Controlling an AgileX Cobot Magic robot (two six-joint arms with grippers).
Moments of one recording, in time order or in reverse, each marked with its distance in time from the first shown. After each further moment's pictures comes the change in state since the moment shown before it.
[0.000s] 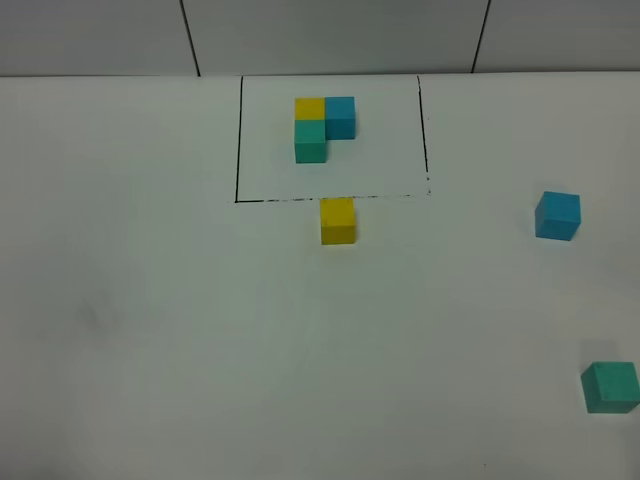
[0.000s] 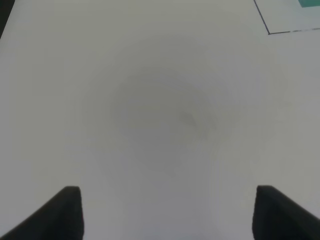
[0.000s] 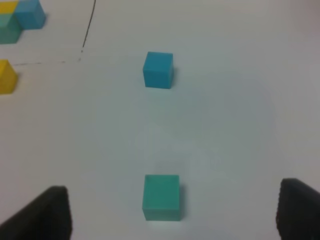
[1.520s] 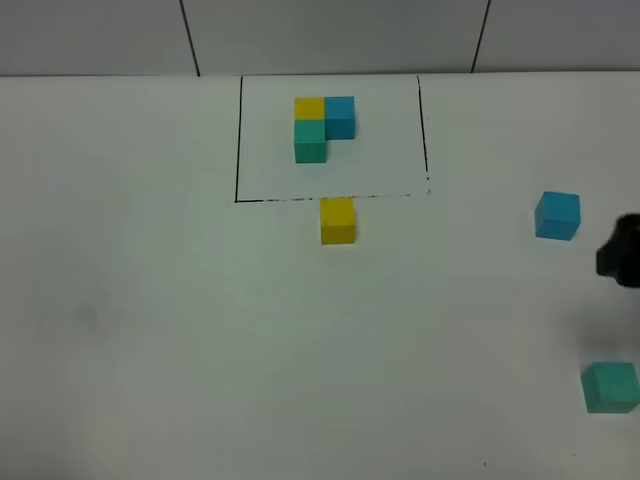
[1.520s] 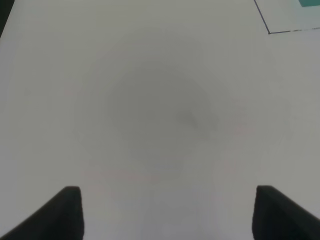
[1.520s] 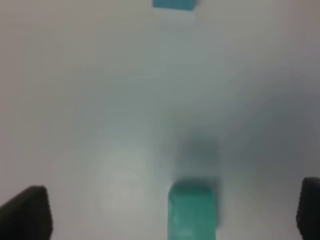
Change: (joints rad) left arm 0.000 0.001 0.000 0.000 0.000 0.000; right arm 0.000 1.154 -0.288 0.091 -0.265 -0.004
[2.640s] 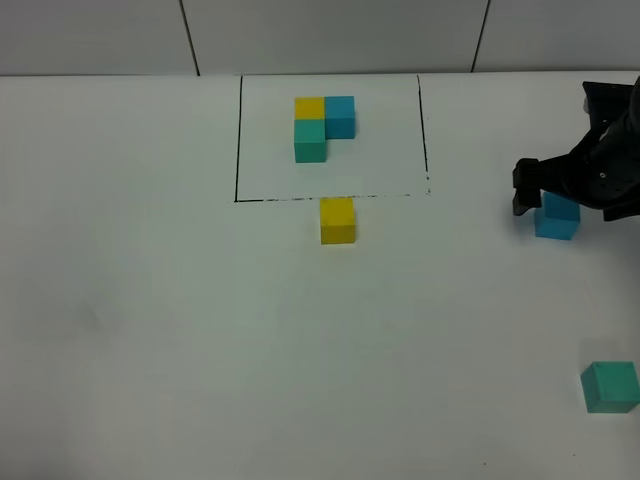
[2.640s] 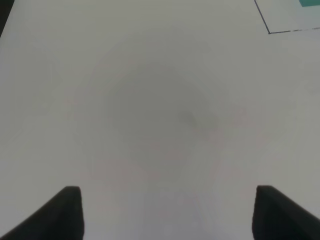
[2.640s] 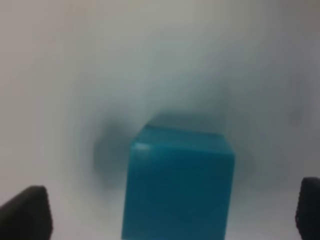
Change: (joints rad) left arm 0.000 0.000 0.000 0.000 0.000 -0.001; right arm 0.000 0.812 -0.433 -0.002 -0.219 0.000
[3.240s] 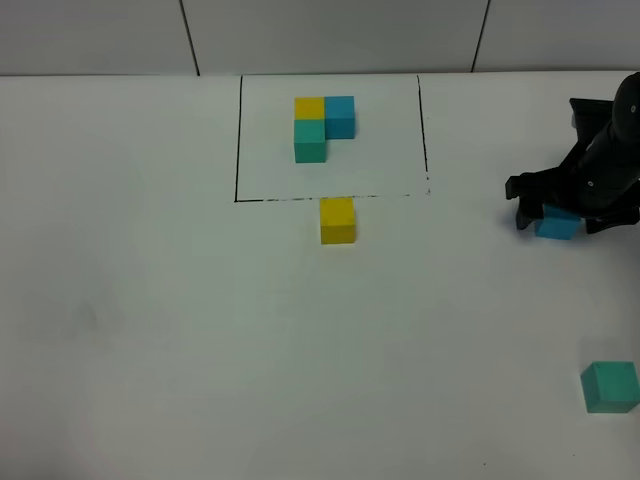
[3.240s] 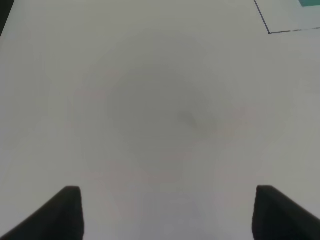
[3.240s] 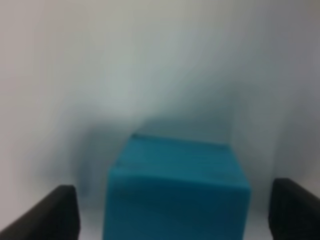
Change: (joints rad) left arm 0.000 0.000 0.000 0.000 0.000 0.000; right arm 0.000 0.097 -0.056 -0.014 0.041 0.008
